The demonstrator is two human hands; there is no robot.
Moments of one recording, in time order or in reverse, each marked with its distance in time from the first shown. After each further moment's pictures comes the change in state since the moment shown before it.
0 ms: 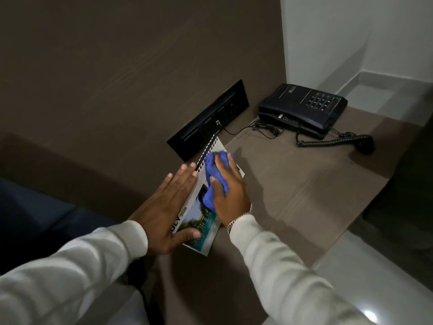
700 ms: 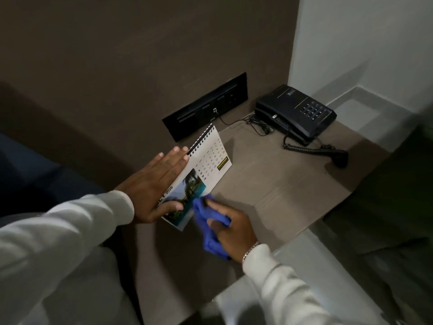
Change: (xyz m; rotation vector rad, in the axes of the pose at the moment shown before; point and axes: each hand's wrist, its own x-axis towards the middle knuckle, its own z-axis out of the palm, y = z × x) left_hand 0.000 -0.002 0.005 0.035 0.007 -0.025; right_hand -0.072 -0.007 -0.076 0.077 -0.491 0.305
